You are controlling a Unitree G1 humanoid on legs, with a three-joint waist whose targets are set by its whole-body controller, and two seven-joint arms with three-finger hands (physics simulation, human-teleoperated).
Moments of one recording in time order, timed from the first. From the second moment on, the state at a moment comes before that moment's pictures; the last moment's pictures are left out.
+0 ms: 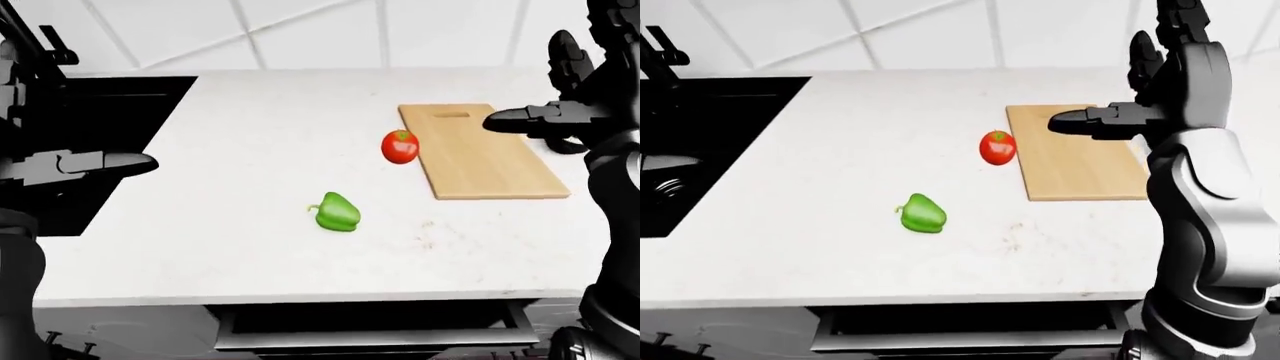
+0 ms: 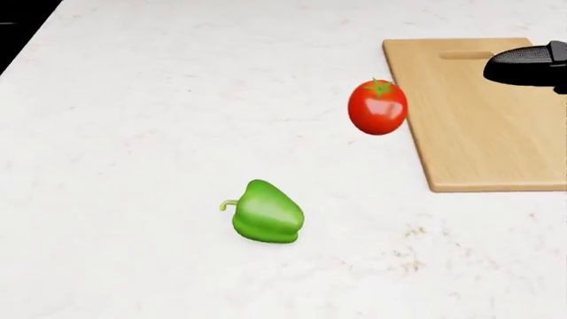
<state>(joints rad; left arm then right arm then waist) -0.38 0.57 0.58 -0.68 -0.46 0.74 0.07 -0.62 -0.57 -0.38 -0.39 0.40 0.76 -0.04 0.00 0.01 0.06</state>
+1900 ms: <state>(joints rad) -0.37 0.58 0.59 -0.69 -0.52 0.76 0.08 -1.60 -0.33 0.03 1.28 -0.94 -0.46 0.68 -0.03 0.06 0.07</state>
